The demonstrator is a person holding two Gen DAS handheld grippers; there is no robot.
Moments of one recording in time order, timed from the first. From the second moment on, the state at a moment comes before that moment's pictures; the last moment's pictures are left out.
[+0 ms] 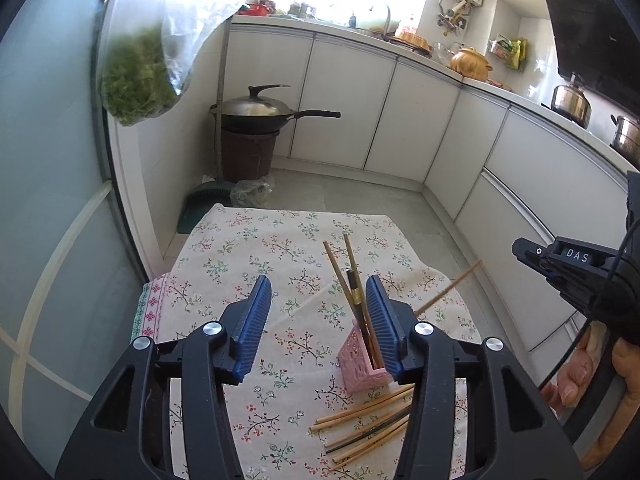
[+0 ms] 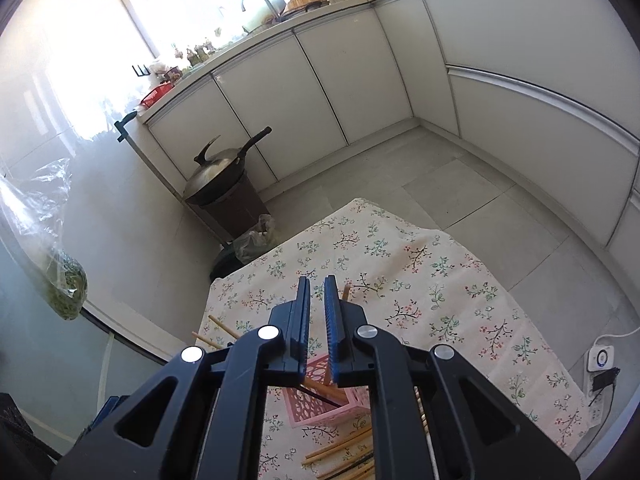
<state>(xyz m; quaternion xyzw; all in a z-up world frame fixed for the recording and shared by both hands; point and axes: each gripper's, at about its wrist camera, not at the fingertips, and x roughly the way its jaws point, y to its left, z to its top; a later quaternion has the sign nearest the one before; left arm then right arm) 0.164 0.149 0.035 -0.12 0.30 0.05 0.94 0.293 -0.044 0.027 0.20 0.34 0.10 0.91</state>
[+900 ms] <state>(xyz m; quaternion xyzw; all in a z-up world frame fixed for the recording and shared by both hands) 0.150 0.074 0.013 -0.01 0.31 0.01 0.95 0.201 -0.100 -0.037 0.17 0.37 0.02 0.91</state>
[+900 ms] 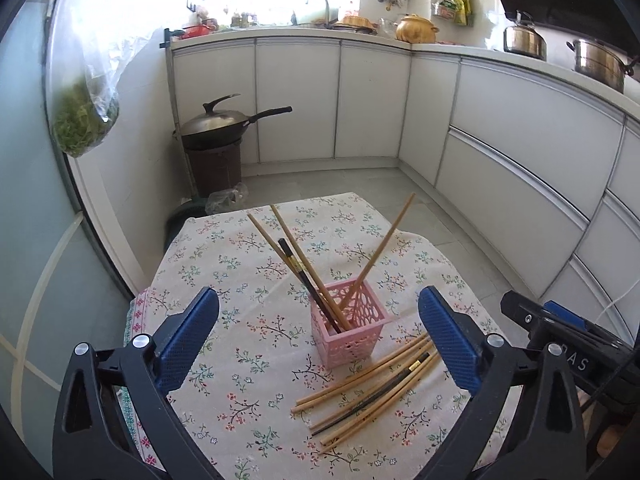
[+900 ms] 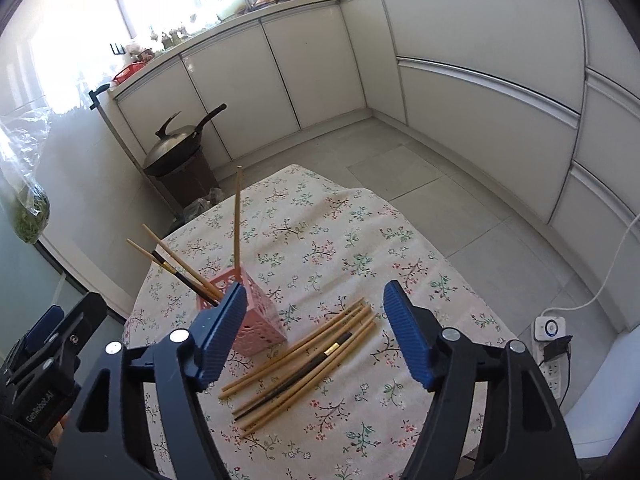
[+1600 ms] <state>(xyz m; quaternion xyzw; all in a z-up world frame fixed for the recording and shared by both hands) 0.173 0.019 -0.033 0.06 0.38 -0.02 0.92 0.178 -0.159 -0.102 0.22 0.43 -0.01 0.88</state>
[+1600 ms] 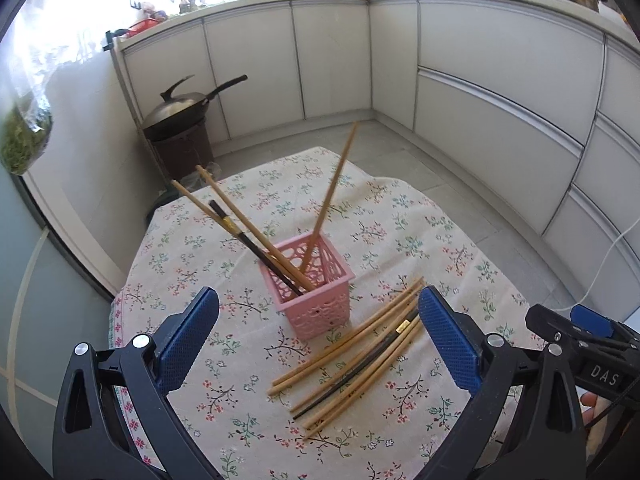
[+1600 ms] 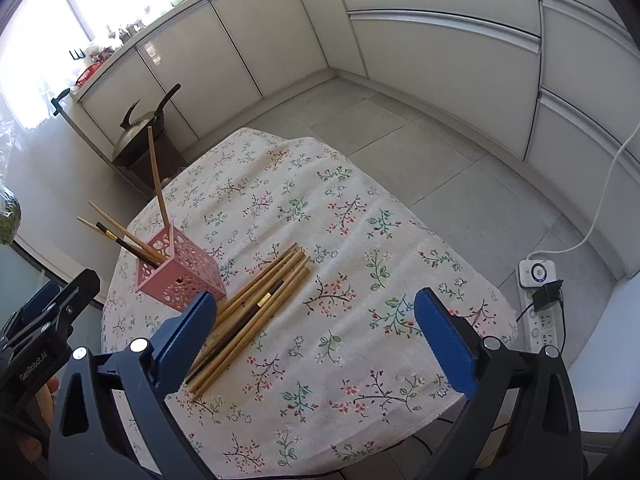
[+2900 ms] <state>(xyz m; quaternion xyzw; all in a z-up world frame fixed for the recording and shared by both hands) 0.297 -0.108 -0.168 0.02 0.62 -0.29 0.73 0.130 -0.270 -0.185 0.39 0.44 -0.04 0.81</state>
